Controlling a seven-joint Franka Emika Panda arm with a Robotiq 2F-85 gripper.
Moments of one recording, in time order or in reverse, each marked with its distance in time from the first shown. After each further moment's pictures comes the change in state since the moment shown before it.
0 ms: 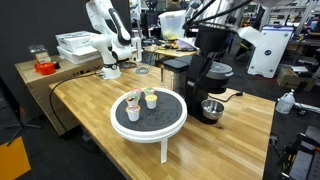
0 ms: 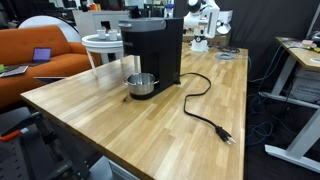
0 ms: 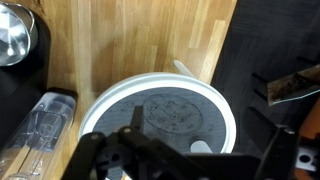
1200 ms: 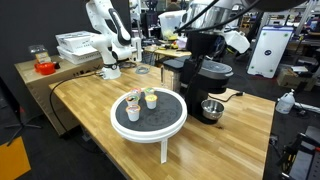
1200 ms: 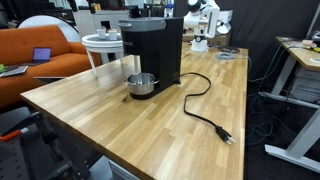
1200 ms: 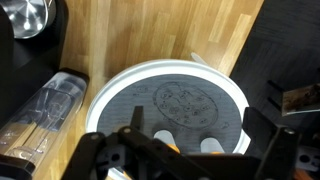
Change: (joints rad) arm 0.000 0.078 -0.001 0.070 -0.138 0.005 0.002
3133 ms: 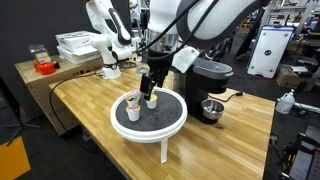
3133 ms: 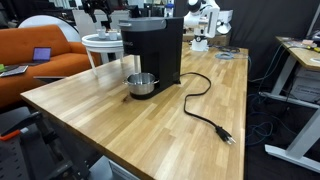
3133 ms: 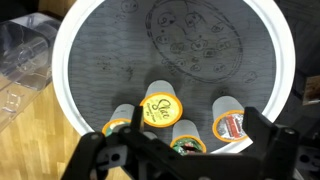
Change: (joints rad) arm 0.101 0.382 -0.061 0.387 -0.208 0.021 0.127
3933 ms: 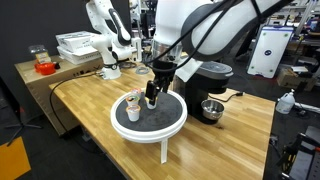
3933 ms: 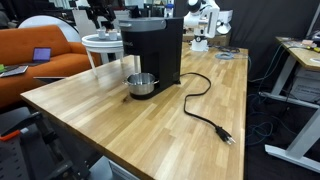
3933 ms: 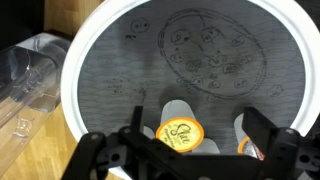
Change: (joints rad) arm -0.003 0.004 -0.024 -0.065 -0.009 0.060 0.063
